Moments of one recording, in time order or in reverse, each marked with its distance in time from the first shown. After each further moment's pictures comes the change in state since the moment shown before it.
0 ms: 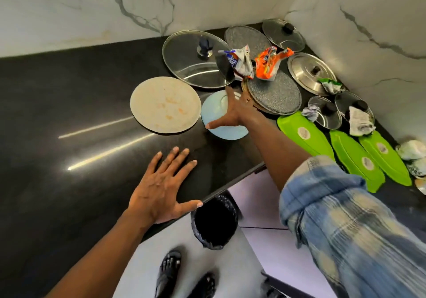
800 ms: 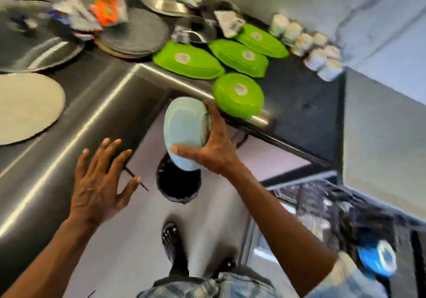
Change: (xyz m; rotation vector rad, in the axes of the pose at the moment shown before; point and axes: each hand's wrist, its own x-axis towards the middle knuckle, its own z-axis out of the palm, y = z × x) left_hand -0.013 0.066 -0.001 -0.038 0.123 0.402; right_hand -0.296 0.149 0.138 0.940 0.621 0.138
